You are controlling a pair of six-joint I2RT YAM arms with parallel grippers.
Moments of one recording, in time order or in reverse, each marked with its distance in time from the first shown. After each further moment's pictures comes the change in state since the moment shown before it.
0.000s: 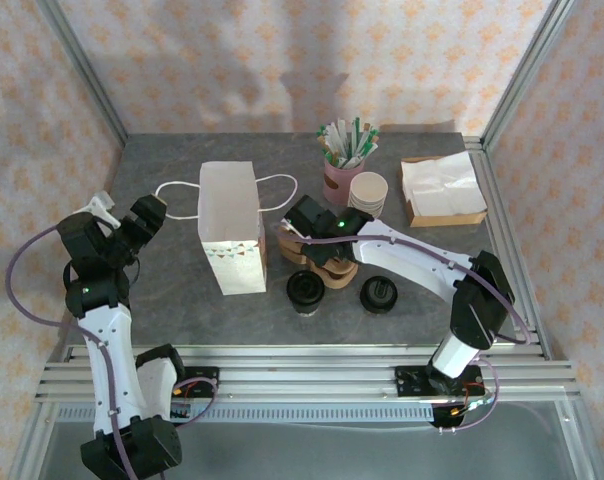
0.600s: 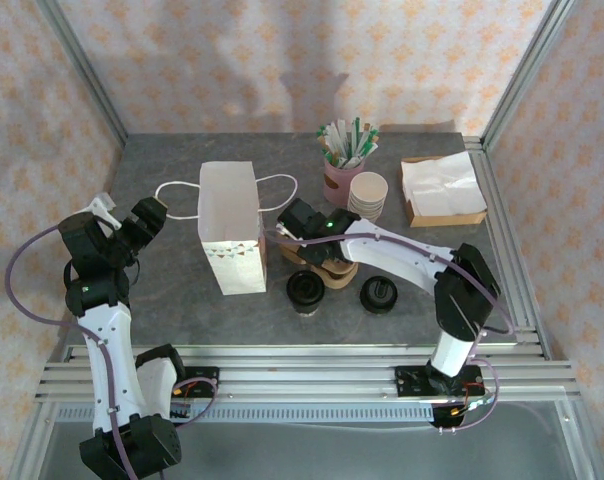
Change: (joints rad) left arm 0.000 0.006 0.000 -0.030 -0.026 0.038; right arm 0.000 0.091 0.015 0.019 0.015 -0.042
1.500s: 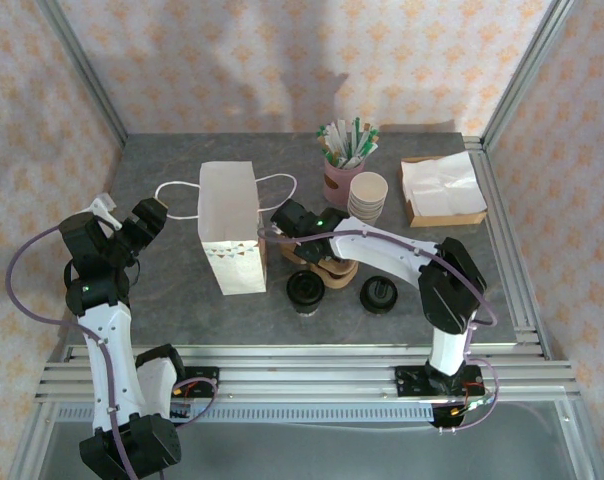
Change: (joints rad) left arm 0.000 0.003 -0.003 -0.004 0.000 0.000; right arm 0.000 0.076 0.041 0.004 0.072 -0.014
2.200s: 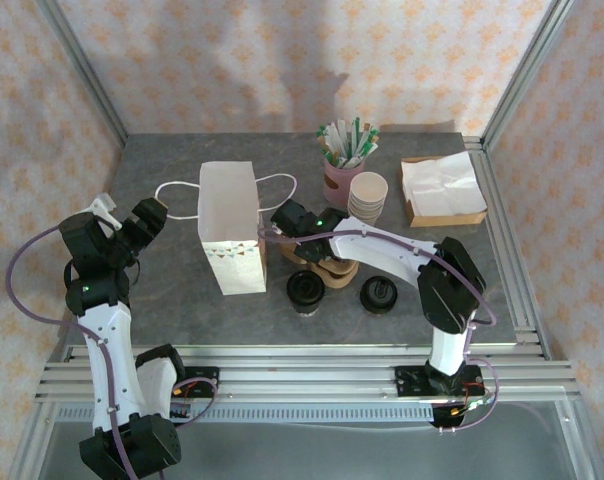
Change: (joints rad) left arm 0.000 0.000 0.000 0.000 0.000 0.000; right arm -0.001 0.003 0.000 -0.001 0.010 -0.001
